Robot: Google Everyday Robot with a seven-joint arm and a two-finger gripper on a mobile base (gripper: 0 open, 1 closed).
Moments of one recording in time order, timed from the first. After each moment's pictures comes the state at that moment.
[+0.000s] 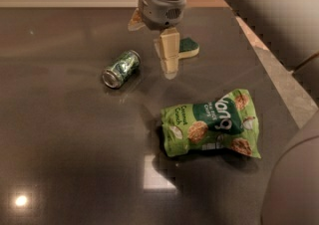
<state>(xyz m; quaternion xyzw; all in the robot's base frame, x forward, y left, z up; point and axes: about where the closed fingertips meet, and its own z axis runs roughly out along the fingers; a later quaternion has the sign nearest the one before) 0.576 0.012 0.931 -0.87 0.48 0.02 0.11</state>
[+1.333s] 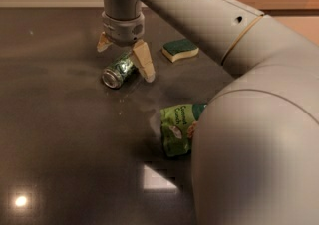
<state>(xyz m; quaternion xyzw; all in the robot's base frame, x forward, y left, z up) 0.609 0.086 0.868 -0.94 0.33 0.00 0.05</state>
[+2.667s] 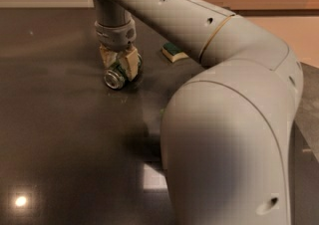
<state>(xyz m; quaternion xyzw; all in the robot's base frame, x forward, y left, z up) 0.622 0.101 0.844 -0.97 0.26 0.00 0.01</state>
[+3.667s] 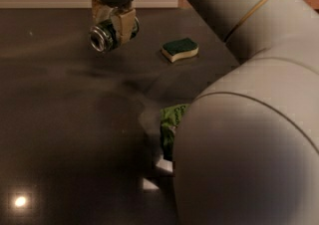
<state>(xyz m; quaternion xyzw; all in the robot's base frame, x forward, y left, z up) 0.606 0.105 0.968 -0.94 0.31 -0.02 0.13</state>
